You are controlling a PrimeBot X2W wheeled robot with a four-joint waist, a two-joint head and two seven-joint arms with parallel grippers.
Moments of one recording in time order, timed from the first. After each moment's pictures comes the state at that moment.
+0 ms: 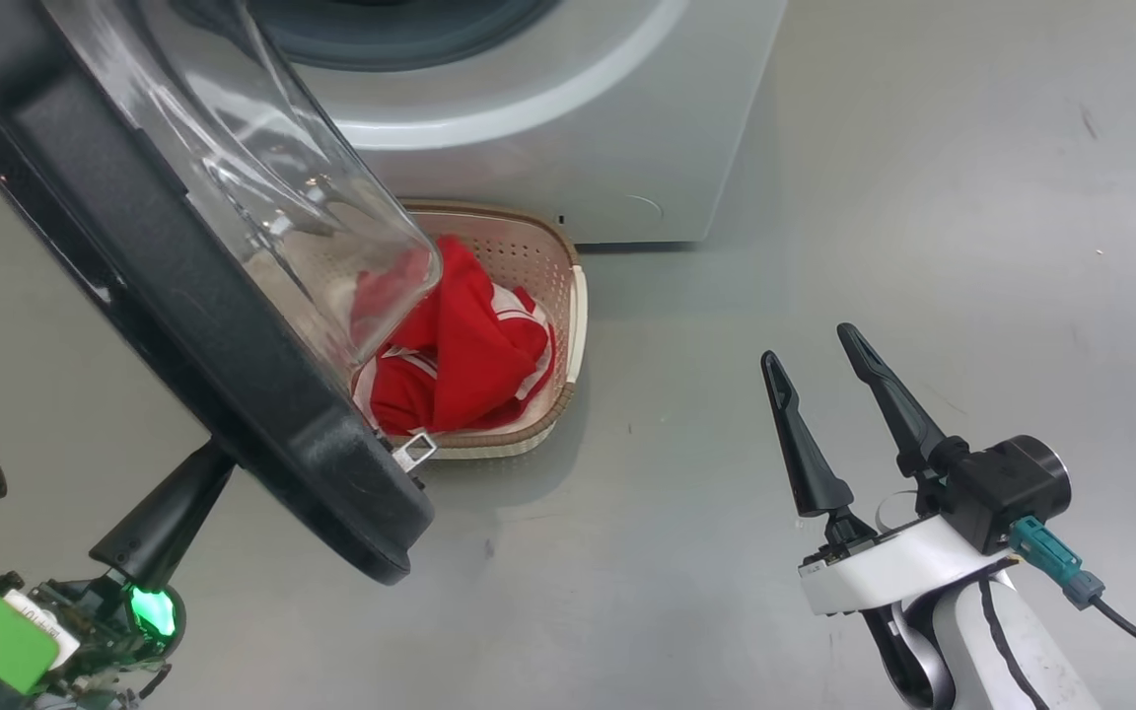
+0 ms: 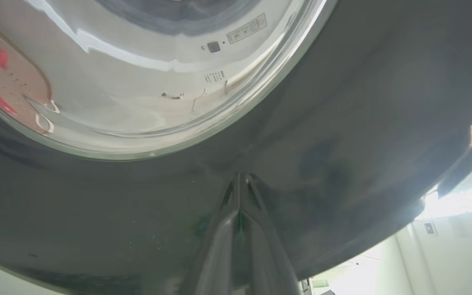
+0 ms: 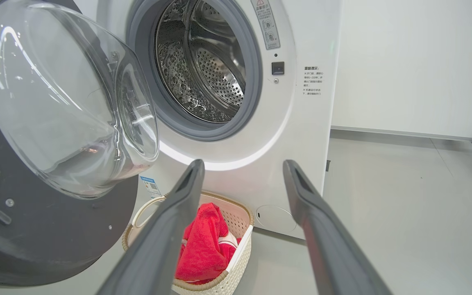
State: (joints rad) left arm 0.03 0.14 0.13 -0.34 -1.78 -0.12 0.74; right arm -0.10 -0.06 0.28 0.02 0.24 0.10 -0.25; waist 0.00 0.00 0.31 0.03
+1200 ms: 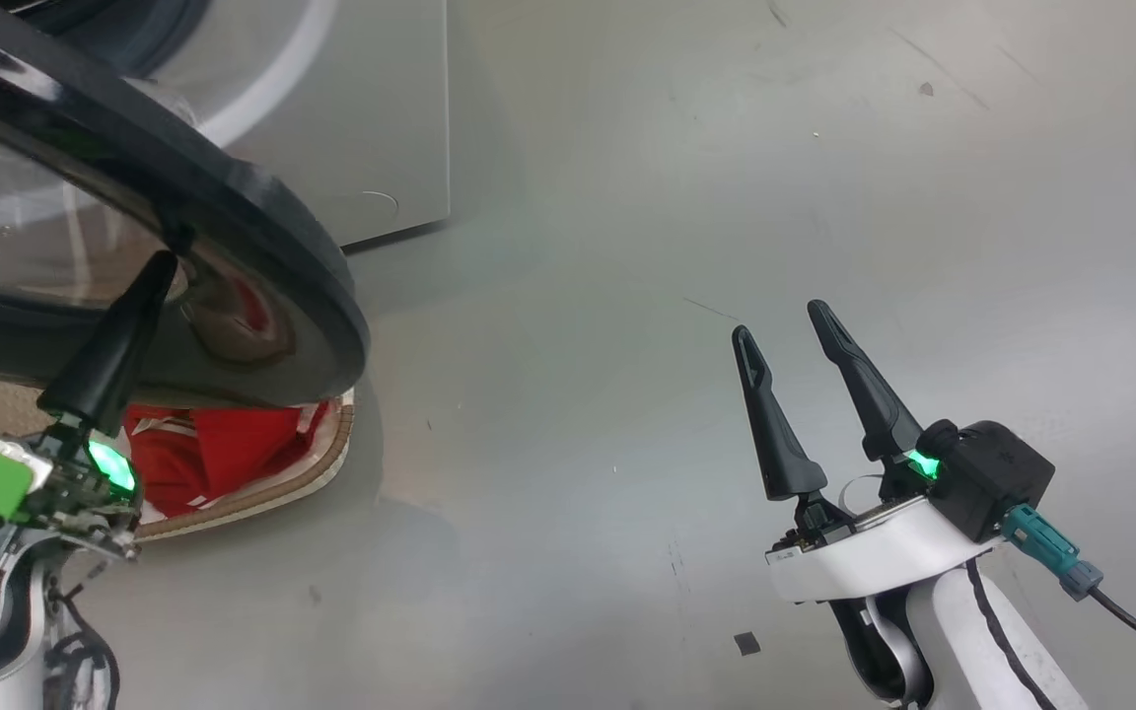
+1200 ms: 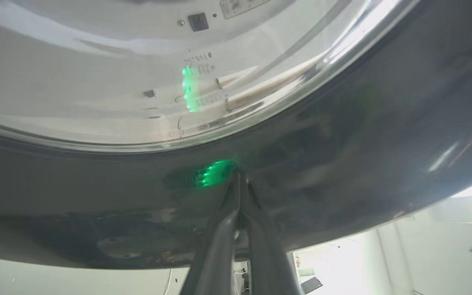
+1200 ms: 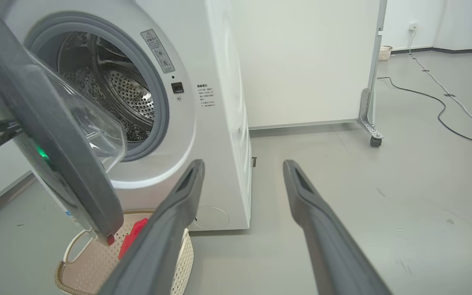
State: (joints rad) left arm -0.24 0.10 0.16 -0.12 -1.66 -0.11 0.60; right arm -0.13 -0.05 0.35 -0.02 0.35 0.08 -0.25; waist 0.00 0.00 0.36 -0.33
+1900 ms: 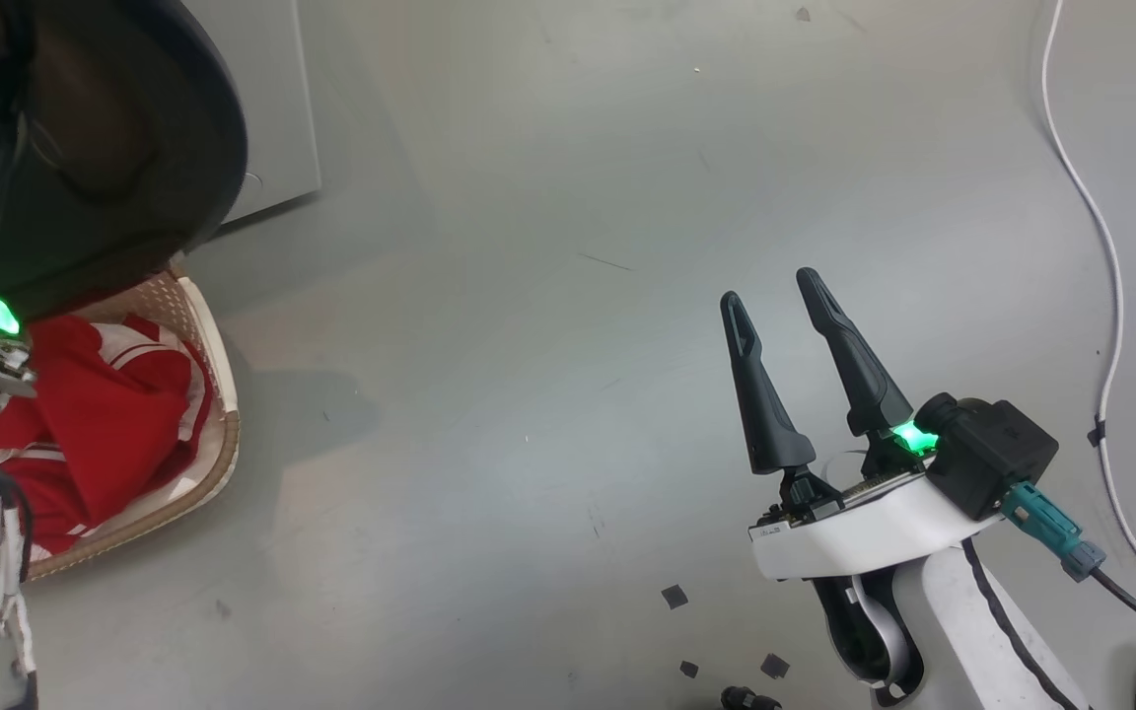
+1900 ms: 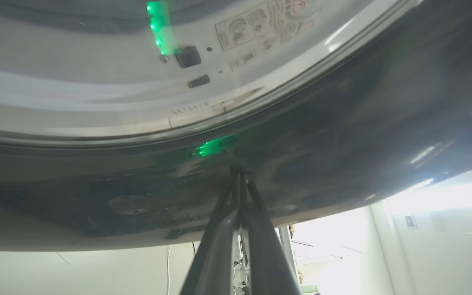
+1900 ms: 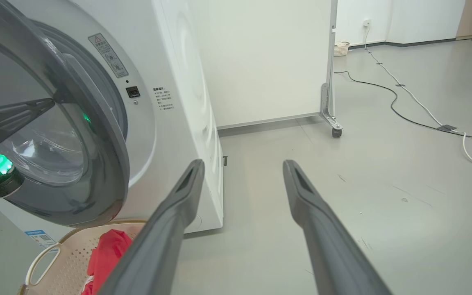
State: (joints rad) left arm -0.52 0.15 0.19 0.02 -1.58 -0.04 0.53; right arm -0.18 -0.05 0.40 -0.05 0.43 0.06 -0.25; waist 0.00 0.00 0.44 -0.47
